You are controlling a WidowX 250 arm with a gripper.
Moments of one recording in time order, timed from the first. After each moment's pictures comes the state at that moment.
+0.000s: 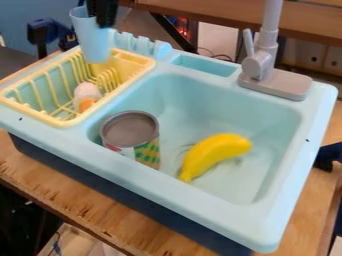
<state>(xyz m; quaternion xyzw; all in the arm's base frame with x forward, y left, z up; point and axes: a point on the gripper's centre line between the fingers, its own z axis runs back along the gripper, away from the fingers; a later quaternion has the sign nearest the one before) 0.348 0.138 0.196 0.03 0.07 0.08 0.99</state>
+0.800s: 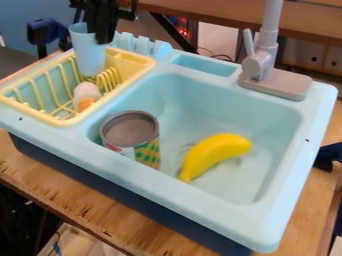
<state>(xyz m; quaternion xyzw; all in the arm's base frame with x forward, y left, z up) 0.350 0.144 0.171 0.03 0.10 0.10 0.99</state>
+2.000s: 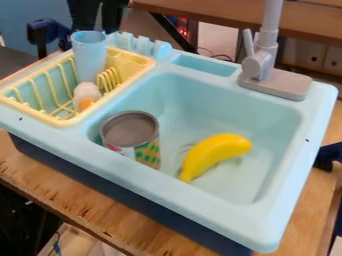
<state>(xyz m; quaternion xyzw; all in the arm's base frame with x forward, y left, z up) 0.341 0.143 0.194 0.01 0.04 0.11 0.99</state>
